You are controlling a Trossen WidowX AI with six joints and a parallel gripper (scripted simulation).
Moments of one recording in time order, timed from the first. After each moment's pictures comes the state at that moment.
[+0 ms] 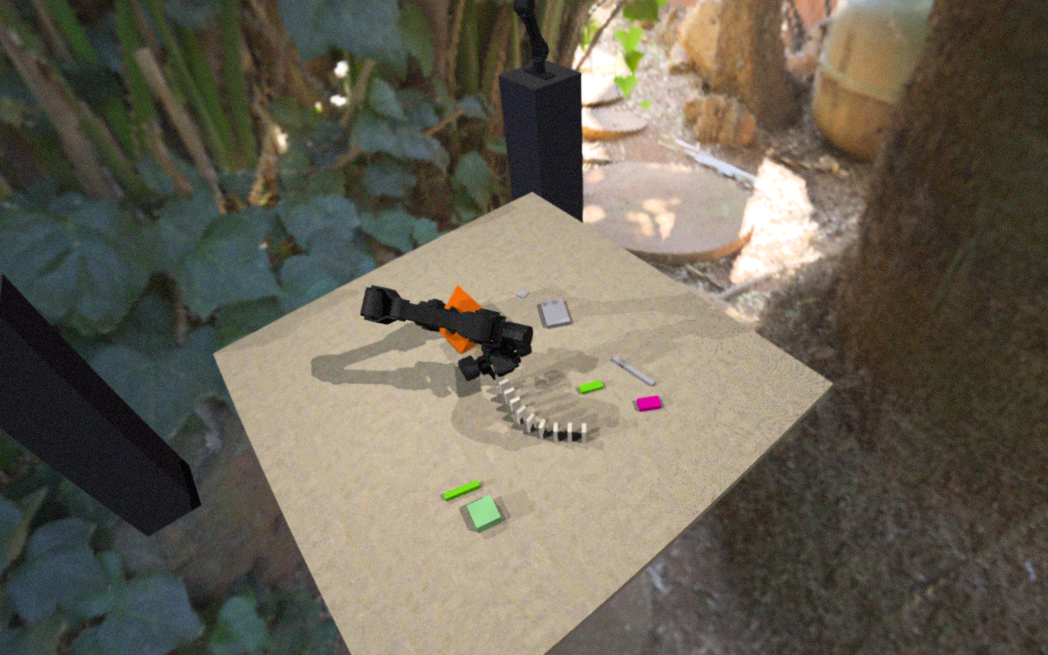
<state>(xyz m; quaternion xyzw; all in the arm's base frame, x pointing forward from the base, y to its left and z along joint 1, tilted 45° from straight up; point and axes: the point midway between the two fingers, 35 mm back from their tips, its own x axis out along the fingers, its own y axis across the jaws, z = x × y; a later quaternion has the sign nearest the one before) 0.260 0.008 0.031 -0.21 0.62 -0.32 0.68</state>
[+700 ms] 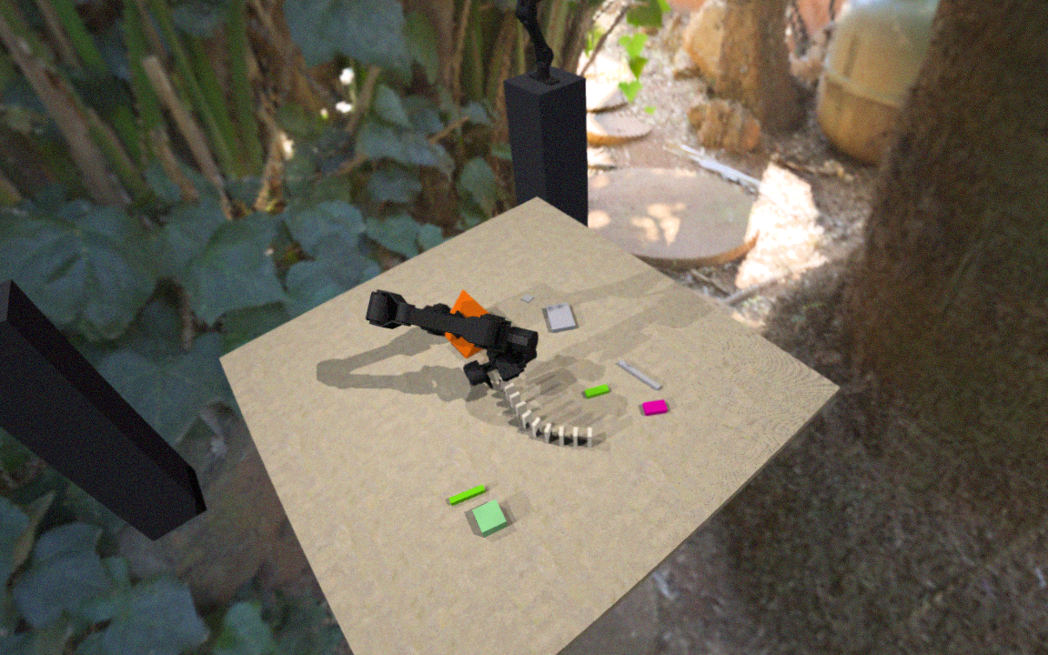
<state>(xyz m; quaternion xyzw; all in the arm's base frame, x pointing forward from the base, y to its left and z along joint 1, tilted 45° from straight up) 0.258 0.005 0.029 -0.21 0.62 -0.32 0.68</state>
